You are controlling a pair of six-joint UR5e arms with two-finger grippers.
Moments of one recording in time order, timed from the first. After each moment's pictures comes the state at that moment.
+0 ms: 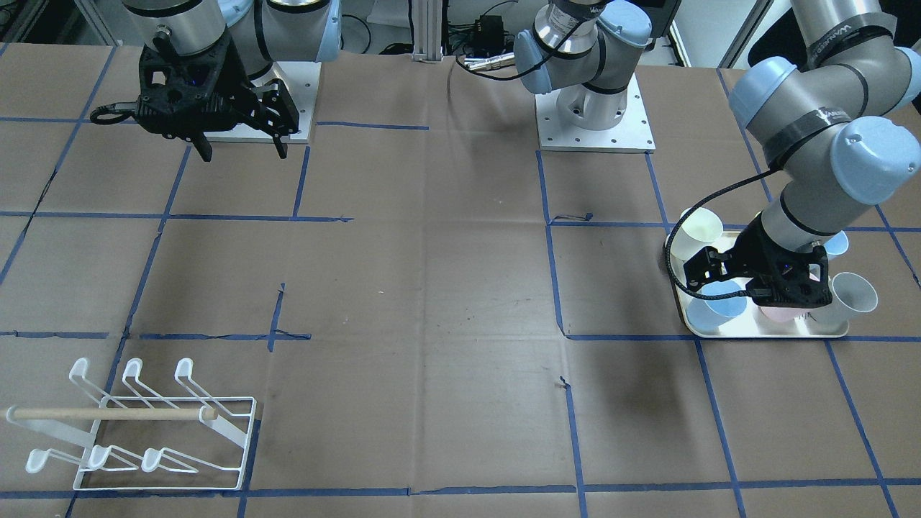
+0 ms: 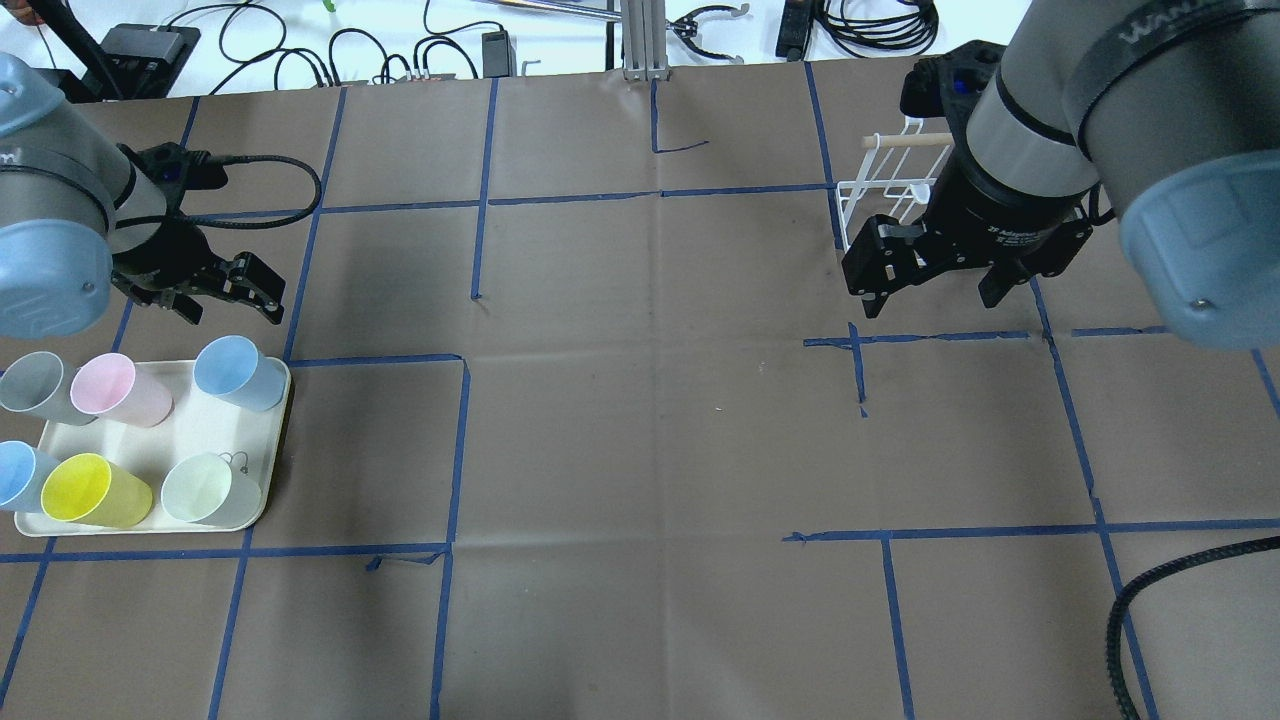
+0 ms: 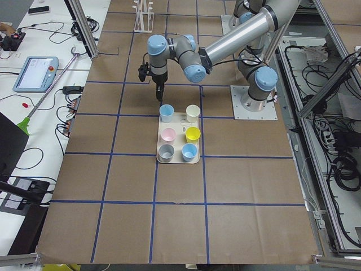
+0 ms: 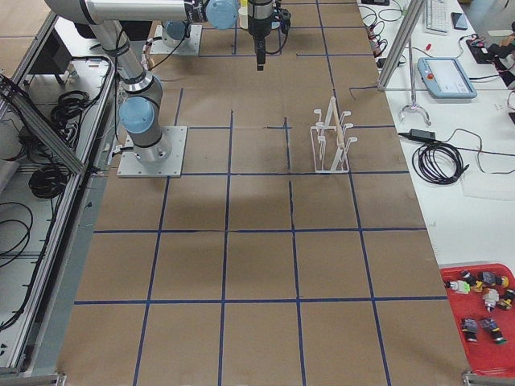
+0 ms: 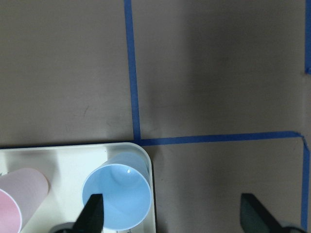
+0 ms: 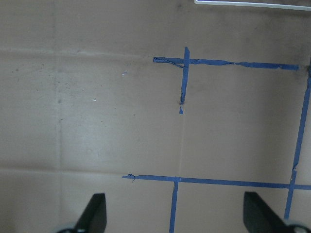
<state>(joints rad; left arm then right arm) -1.18 -1.75 -1.87 -1.09 1.58 0.43 1.61 -1.70 1.73 -1.61 -1.54 -0.03</state>
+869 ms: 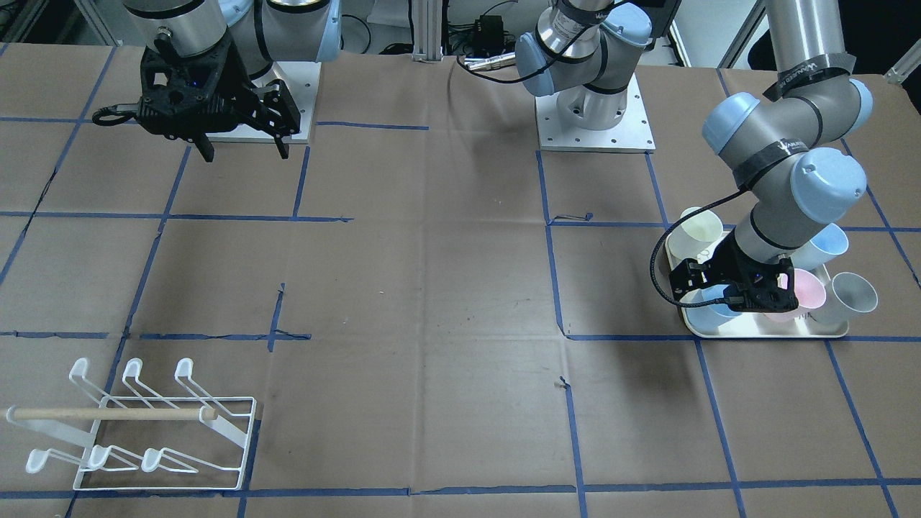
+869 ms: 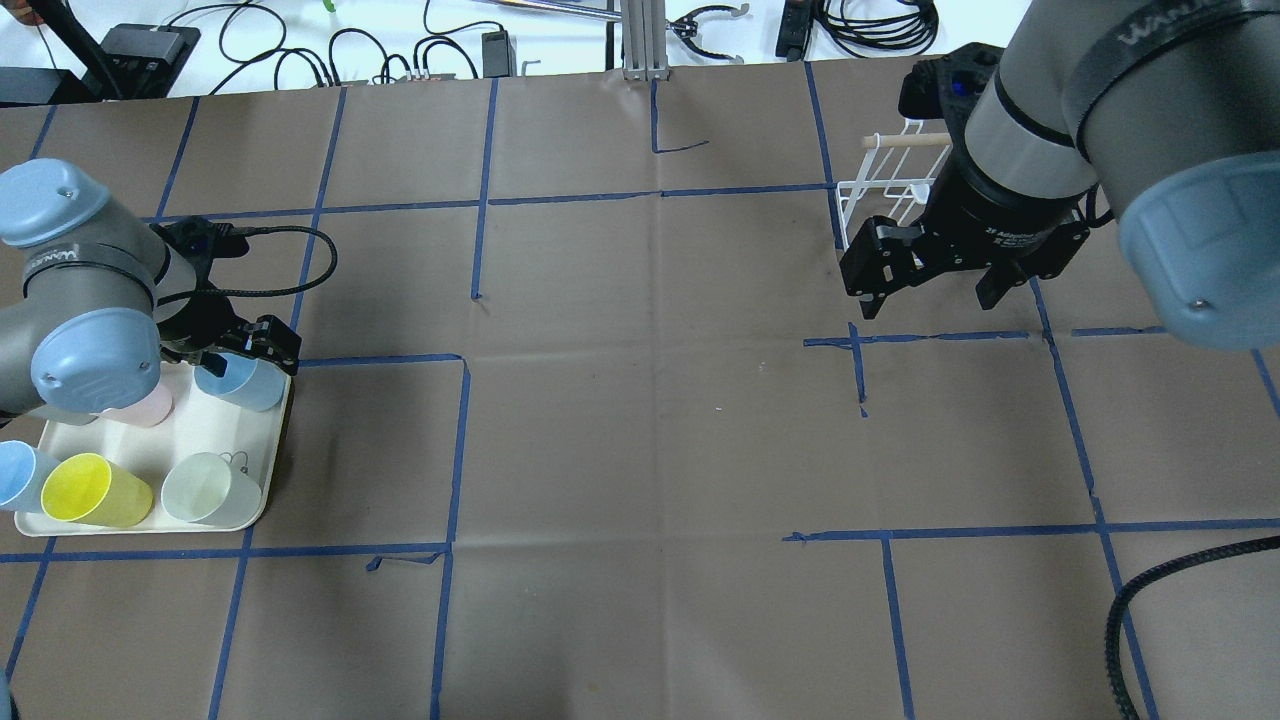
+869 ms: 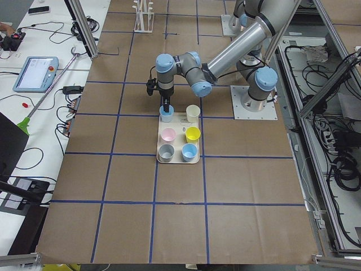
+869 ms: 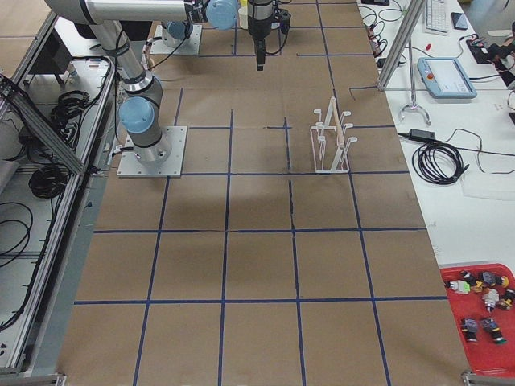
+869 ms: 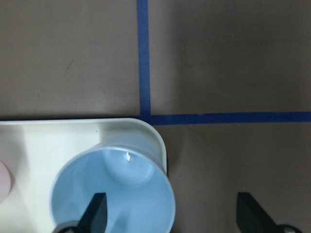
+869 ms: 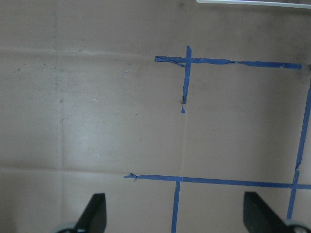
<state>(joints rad) -1.15 -1.79 -2.01 -0.92 1.58 0.44 1.61 -1.70 1.73 -1.61 -1.54 -0.02</state>
